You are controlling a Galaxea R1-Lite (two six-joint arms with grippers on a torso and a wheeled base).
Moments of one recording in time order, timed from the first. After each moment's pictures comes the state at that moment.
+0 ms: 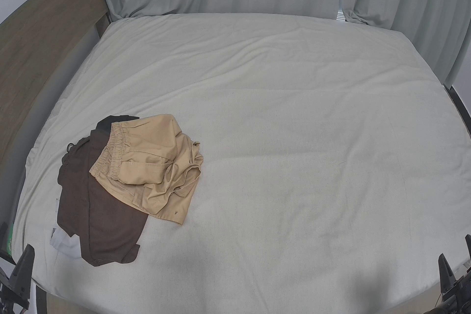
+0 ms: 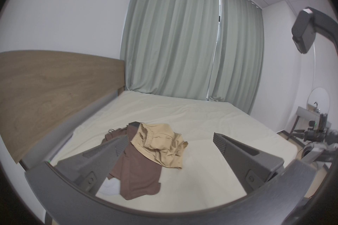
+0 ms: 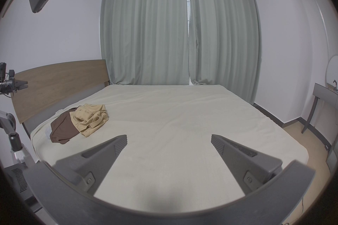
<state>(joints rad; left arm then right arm) -0.07 0.22 -0.23 -0.06 -0.09 -0.12 0.00 0.02 -0.02 0.00 0.03 -0.01</state>
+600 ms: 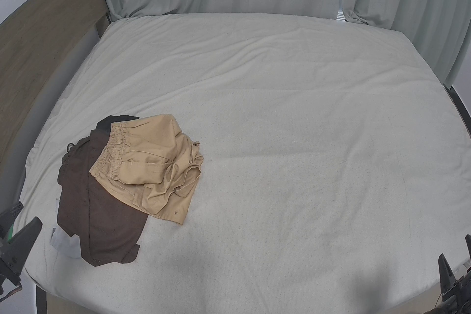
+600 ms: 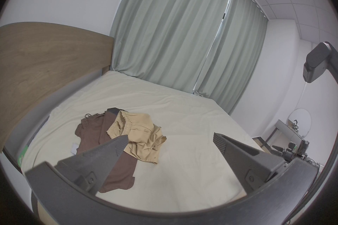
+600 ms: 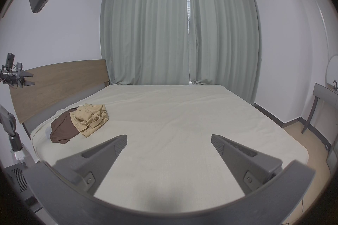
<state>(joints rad) -0.14 0.49 -0.36 -0.08 -0.19 -0.27 0.00 0.02 -0.02 0.00 0.03 -0.01</state>
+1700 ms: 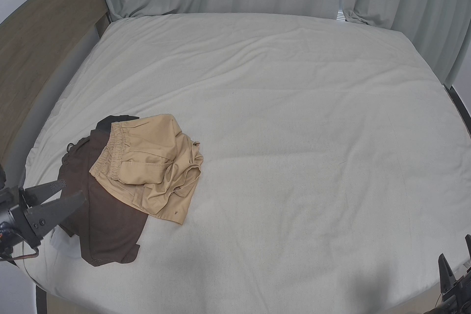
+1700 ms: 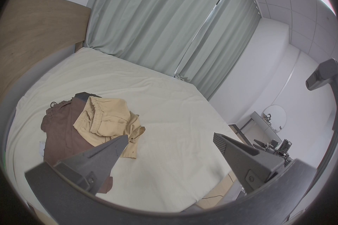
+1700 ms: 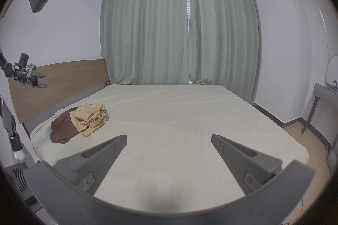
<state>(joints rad) -0.01 0.89 -0.40 -0.30 -0.59 -0.26 0.00 0.02 -0.02 0.00 0.03 -0.01</state>
